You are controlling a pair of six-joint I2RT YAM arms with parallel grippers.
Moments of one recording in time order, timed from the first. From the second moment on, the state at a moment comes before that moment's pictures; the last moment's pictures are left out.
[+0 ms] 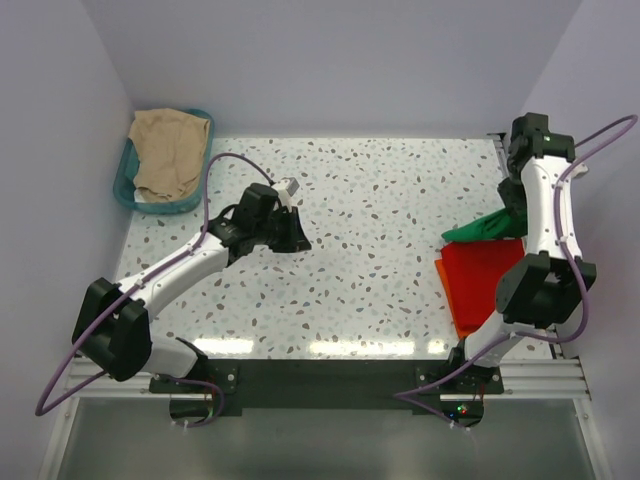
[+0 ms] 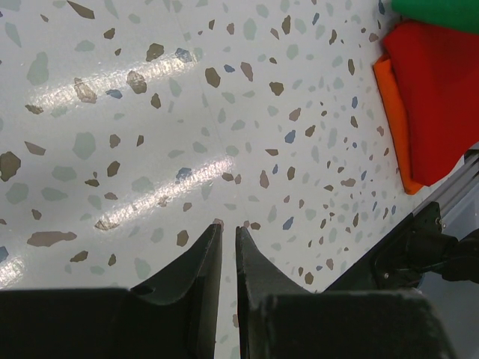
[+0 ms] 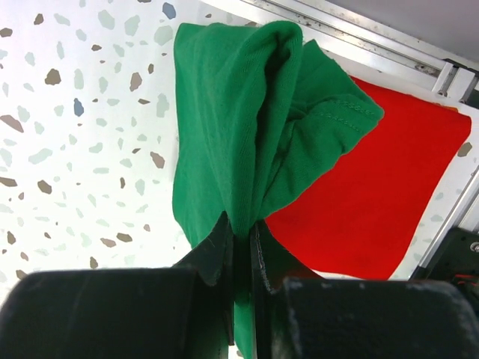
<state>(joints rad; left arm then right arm) -0.56 1.39 0.98 -0.33 0.26 -0.54 -0.21 1.70 1.80 -1.35 0.50 0.98</state>
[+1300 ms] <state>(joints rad) -0.56 1.39 0.91 -0.29 0.30 -0.54 -0.30 1.20 1.11 -1.31 0.48 0.84</state>
